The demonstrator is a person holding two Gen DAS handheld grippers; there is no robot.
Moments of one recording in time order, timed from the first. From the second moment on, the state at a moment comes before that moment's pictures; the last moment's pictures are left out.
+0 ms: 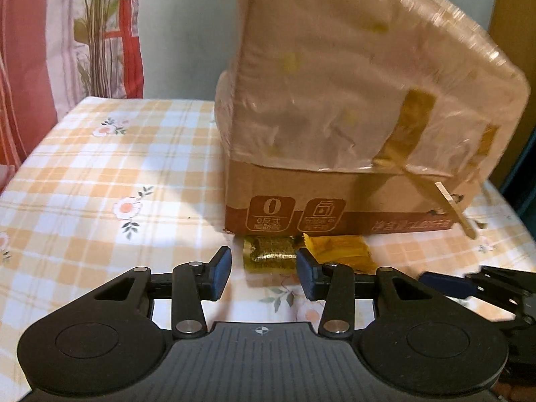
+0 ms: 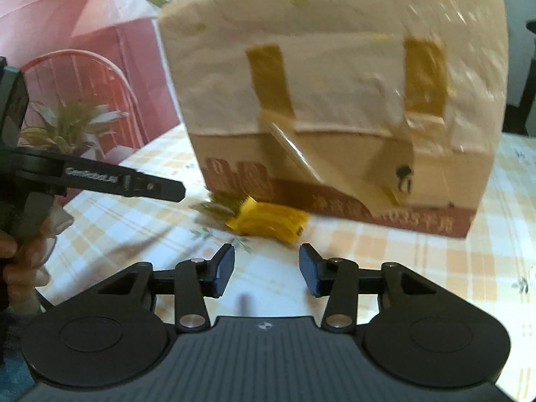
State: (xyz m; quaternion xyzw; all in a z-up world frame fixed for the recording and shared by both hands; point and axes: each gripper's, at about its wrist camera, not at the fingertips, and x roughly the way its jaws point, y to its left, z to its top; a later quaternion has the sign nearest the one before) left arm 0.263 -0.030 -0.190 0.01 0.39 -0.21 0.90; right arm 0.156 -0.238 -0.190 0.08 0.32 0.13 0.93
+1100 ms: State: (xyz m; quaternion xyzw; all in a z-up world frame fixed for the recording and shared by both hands) left arm 0.250 -0.042 -0.205 0.02 0.40 -0.19 0.90; right arm 0.155 -0.255 -0.206 0.12 0.33 0.12 0.93
